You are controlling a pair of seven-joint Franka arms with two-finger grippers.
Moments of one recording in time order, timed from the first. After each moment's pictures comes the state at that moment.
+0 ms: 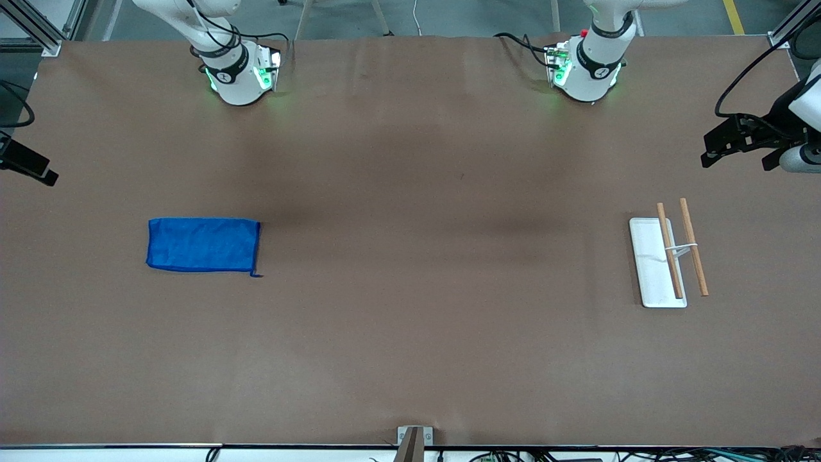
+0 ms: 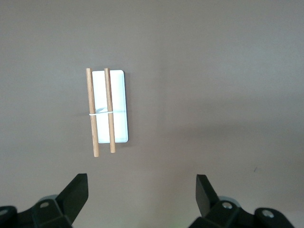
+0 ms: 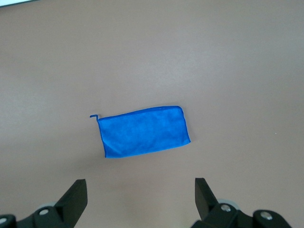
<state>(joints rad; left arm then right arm) -0.01 -0.01 -0.04 -1.52 -0.01 1.53 0.01 -0.10 0.05 0.00 -1.44 -0.02 1.50 0.09</state>
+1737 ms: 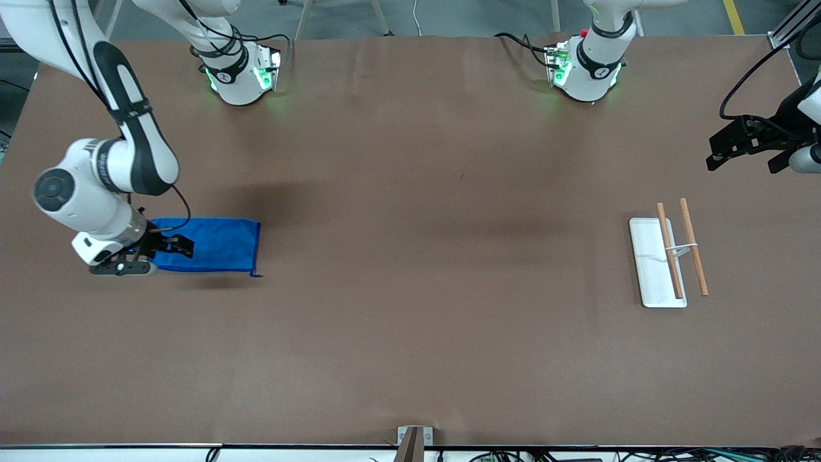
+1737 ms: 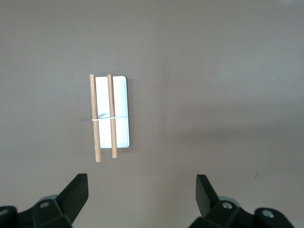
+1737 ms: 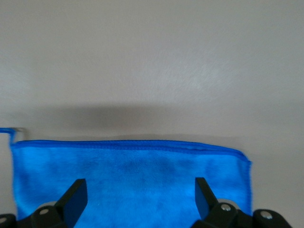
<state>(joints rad) 0.00 -0.01 -0.04 -1.52 -0.01 1.55 0.01 -0.09 0.34 -0.01 -2.18 -0.02 2.56 -0.10</state>
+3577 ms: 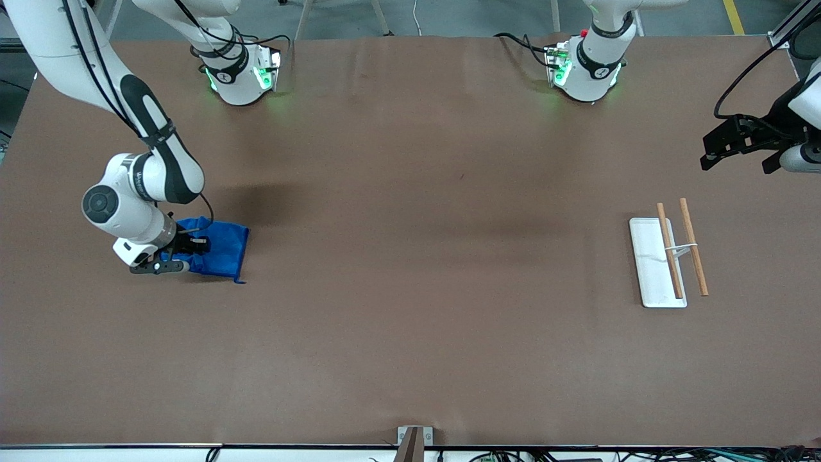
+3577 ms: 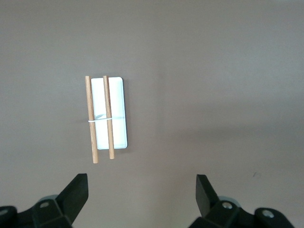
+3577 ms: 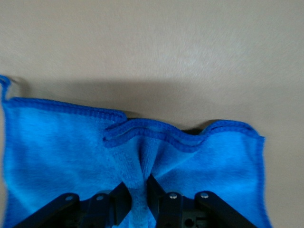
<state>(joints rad) -0.02 -0.01 -0.05 -1.52 -0.01 1.55 0.01 -0.08 0.41 0.00 -2.13 -0.02 2.45 -0.13</state>
